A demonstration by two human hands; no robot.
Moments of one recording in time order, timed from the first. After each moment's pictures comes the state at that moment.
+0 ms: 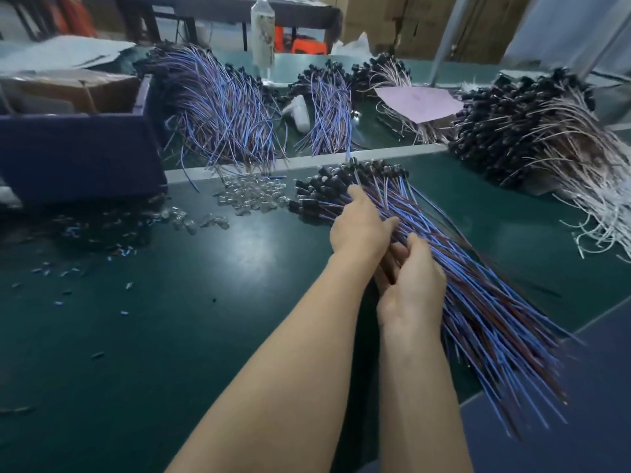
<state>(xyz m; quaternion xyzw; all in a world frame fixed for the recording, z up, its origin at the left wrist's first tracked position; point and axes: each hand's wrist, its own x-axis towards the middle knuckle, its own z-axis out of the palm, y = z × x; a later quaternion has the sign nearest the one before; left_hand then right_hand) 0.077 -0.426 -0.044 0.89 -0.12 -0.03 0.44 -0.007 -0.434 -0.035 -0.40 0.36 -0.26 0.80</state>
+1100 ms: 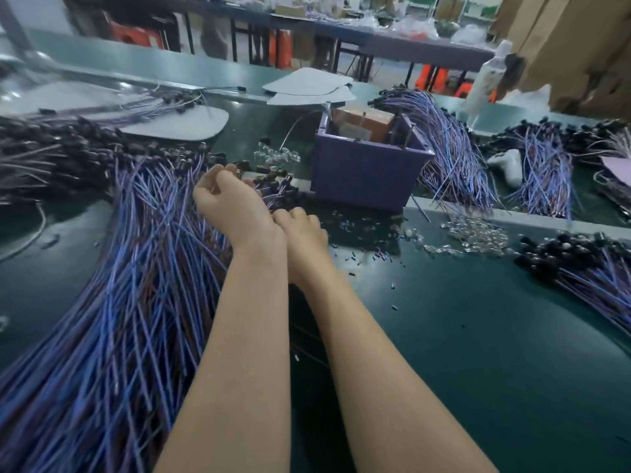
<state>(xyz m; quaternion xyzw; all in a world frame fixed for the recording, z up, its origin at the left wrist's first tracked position) 0.063 -0.028 0.007 0.30 0.31 0.39 0.81 0.075 -0.085 -0.044 -0.96 -0.22 0.00 0.16</state>
